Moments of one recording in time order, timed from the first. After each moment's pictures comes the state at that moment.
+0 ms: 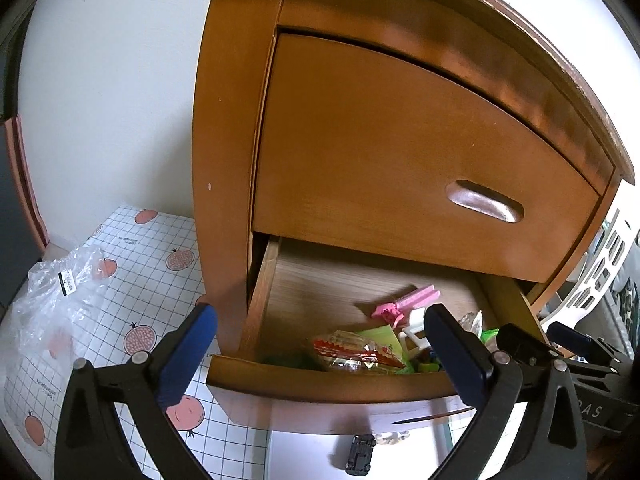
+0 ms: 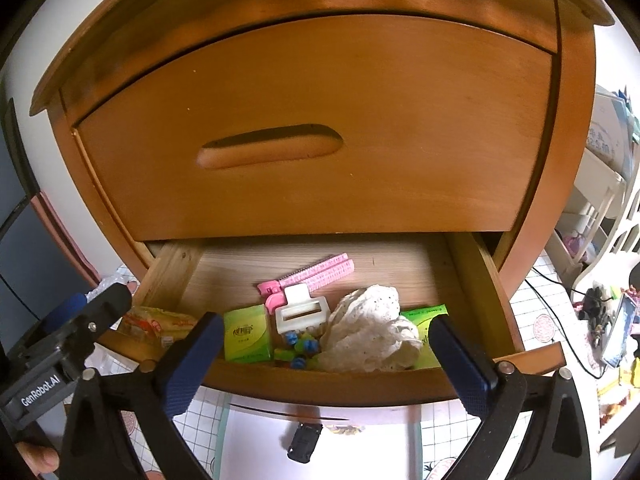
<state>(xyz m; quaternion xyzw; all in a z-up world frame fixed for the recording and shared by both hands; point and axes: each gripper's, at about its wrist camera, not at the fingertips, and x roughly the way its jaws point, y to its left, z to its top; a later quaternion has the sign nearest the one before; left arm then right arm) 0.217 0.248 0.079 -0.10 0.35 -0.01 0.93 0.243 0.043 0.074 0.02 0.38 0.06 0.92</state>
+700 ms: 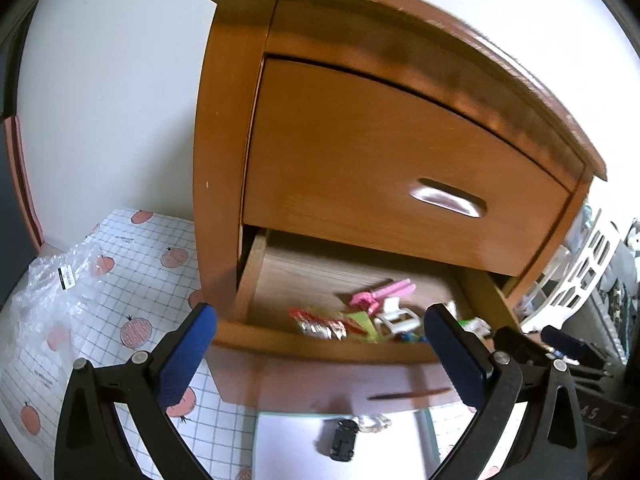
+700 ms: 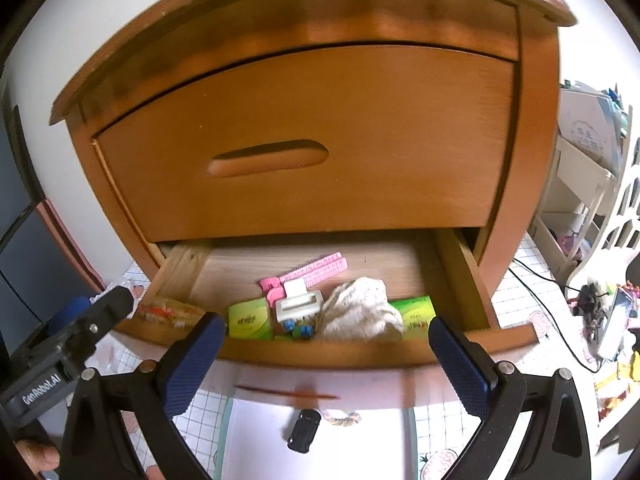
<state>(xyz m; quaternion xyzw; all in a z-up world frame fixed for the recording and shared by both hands) 0.179 0.238 0.093 -0.11 0.33 -0.03 0.94 0.212 0.027 0.089 0.03 0.36 0.07 0.93</state>
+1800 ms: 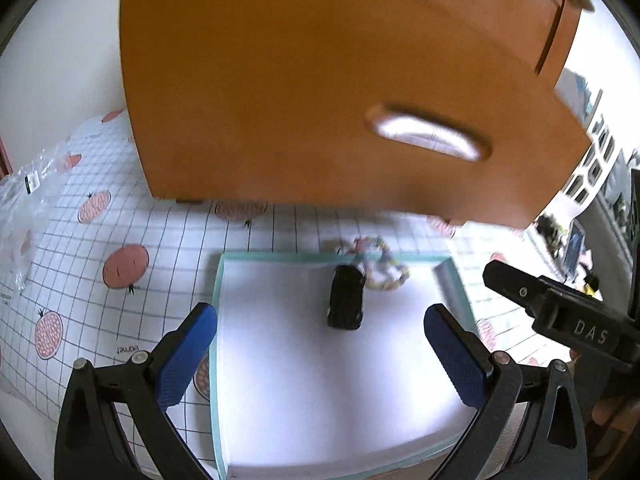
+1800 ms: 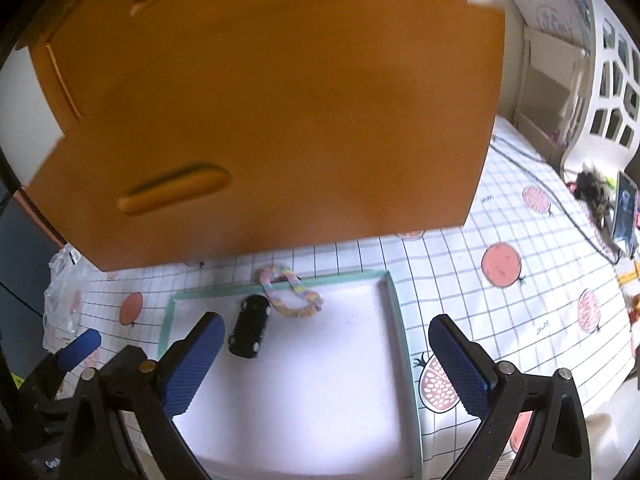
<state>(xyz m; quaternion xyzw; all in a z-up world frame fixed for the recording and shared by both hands) 0.118 0.187 -0.065 -0.07 0.48 -0.06 0.87 0.164 -0.021 -0.065 0.07 0.46 0.03 0.88</state>
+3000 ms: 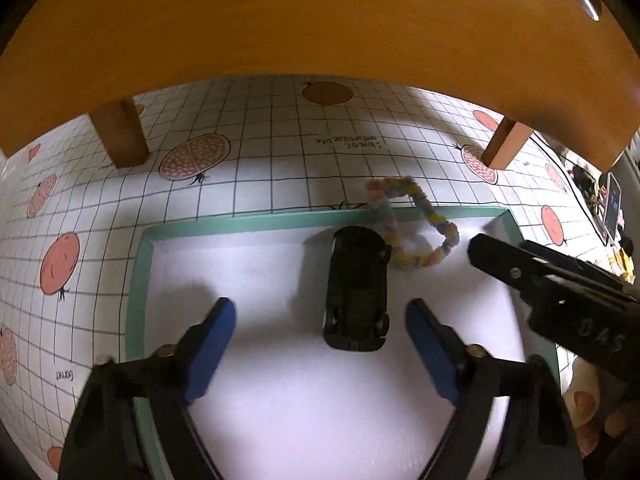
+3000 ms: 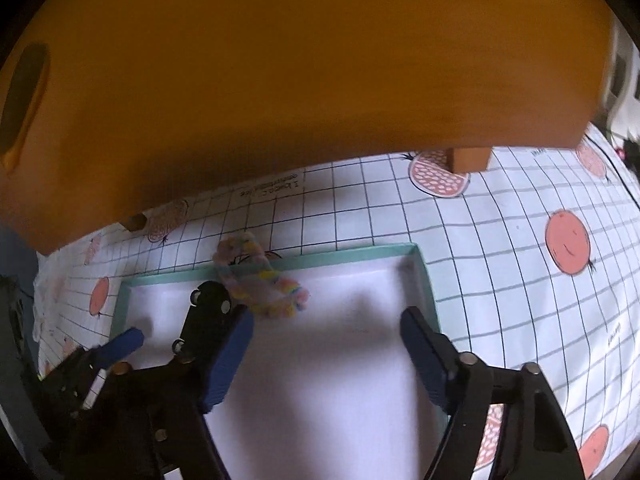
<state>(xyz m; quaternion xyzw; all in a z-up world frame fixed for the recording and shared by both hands) 0.175 0.157 -0.158 -0.02 0.53 -0.07 0.84 0.210 -0.023 -0.159 0.08 0.50 0.07 0.86</state>
